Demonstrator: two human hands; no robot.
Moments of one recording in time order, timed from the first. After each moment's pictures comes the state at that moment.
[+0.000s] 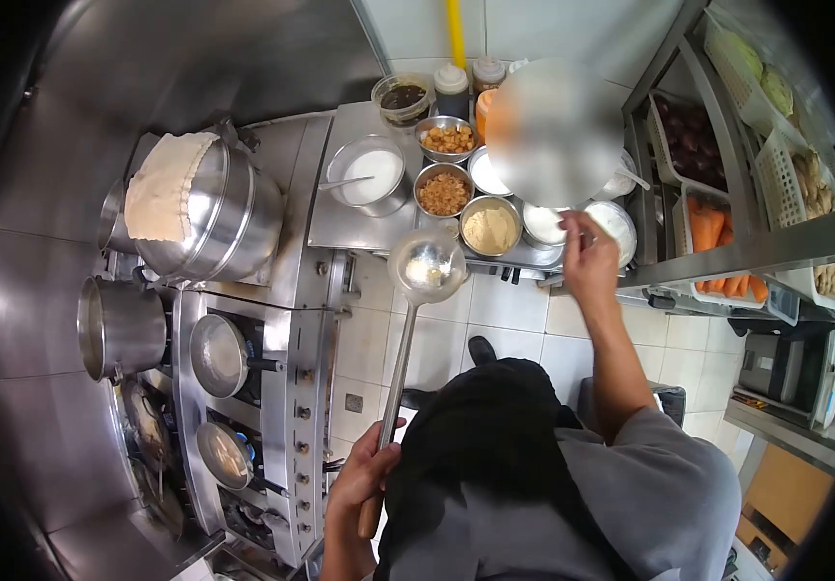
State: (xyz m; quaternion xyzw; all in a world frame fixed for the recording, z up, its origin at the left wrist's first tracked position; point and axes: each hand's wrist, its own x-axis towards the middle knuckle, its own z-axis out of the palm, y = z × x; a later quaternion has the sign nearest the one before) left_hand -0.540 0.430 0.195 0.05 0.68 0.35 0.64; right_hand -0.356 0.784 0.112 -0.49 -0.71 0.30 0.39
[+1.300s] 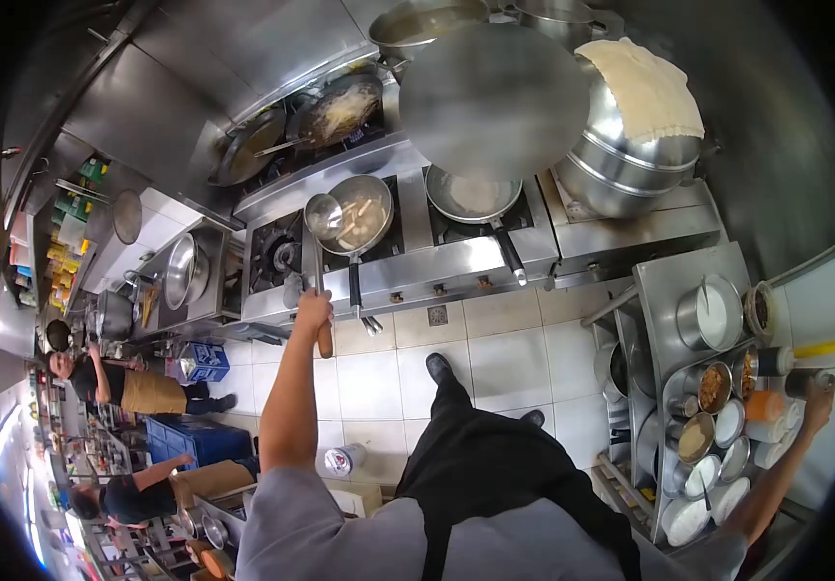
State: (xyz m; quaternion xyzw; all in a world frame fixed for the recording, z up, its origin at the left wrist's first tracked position) left_hand -0.672 0.017 0.054 -0.36 0.80 0.47 0.05; right_hand -0.547 1.187 0.123 -0.42 -0.90 -0.02 0.11
